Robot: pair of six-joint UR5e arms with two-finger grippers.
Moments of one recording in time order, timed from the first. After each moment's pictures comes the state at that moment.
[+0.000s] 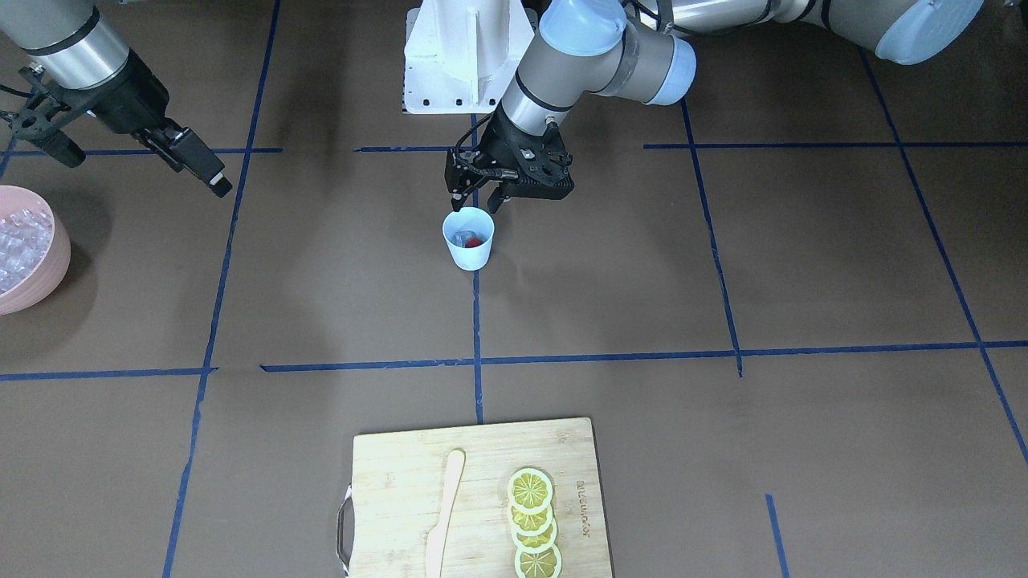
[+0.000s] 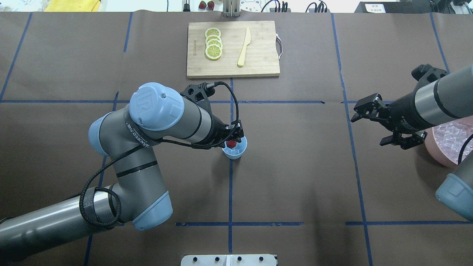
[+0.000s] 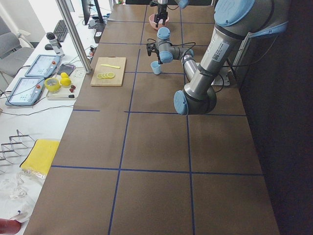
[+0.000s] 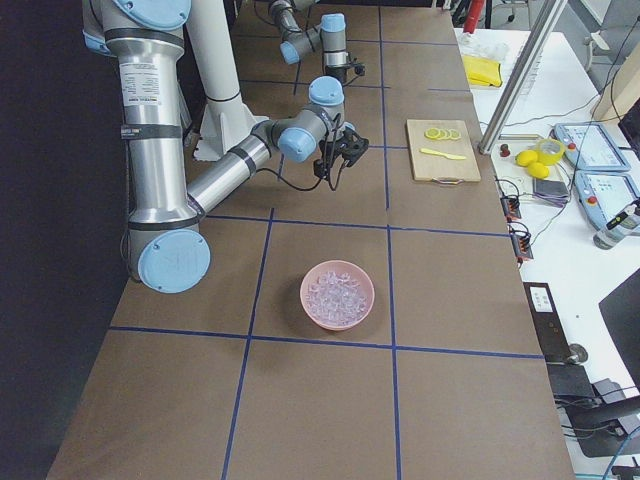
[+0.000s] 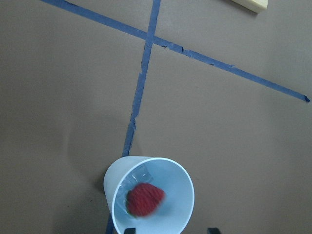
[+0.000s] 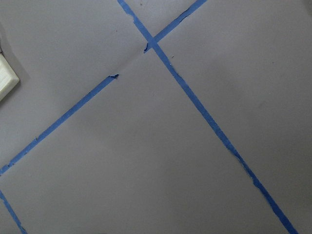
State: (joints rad) left arm -0.50 -2.25 -1.69 -1.96 -1.90 -1.57; right arm 0.83 -1.51 2.16 -1.39 2.13 1.69
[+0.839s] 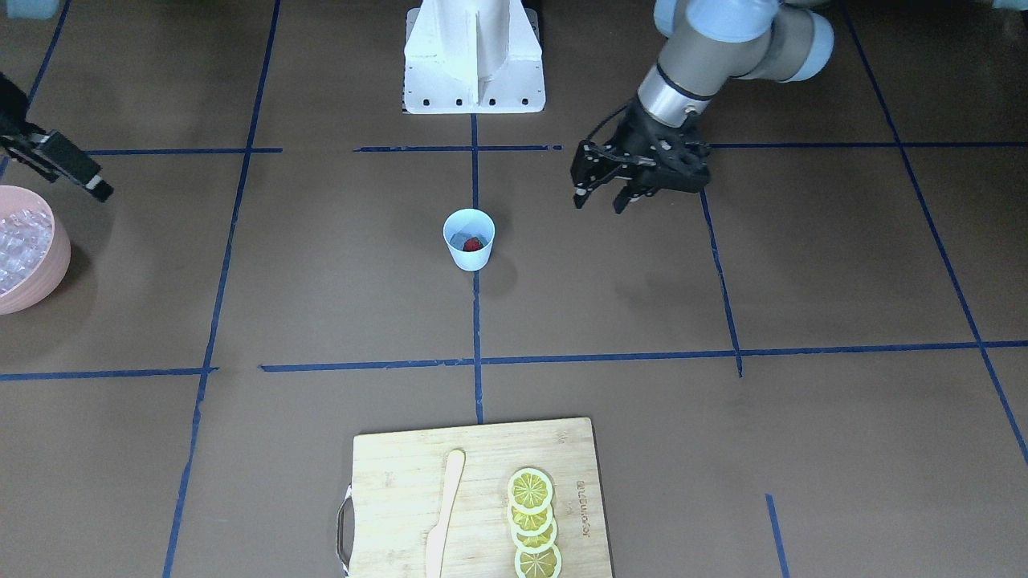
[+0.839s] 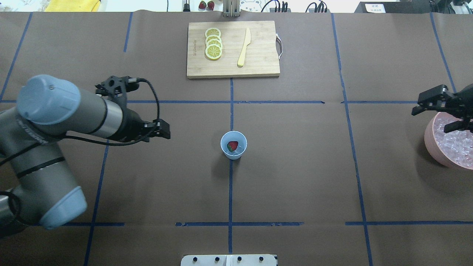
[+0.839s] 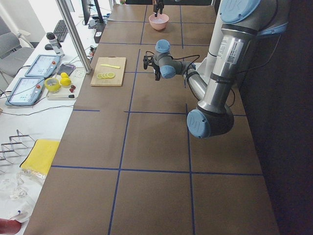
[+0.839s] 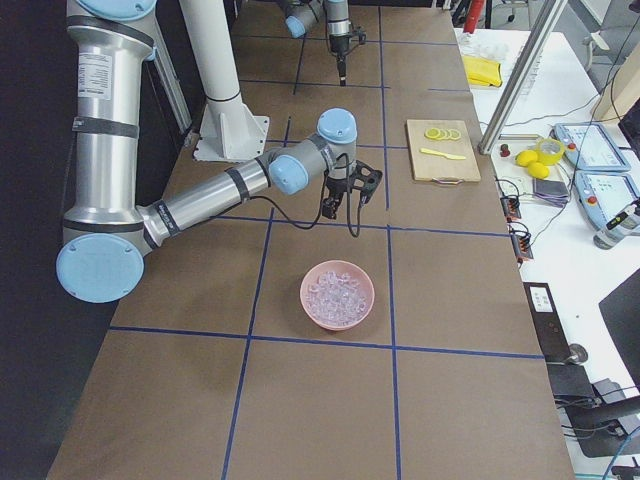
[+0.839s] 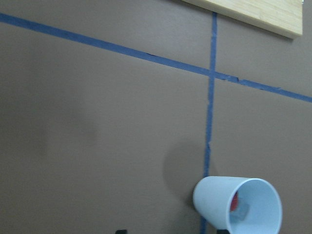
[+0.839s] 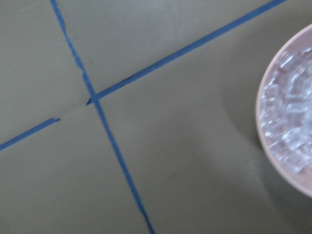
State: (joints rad) left arm -0.67 -1.82 -1.98 -1.94 -2.01 -1.24; right arm 1.17 -1.68 2.08 -1.40 2.35 1.11
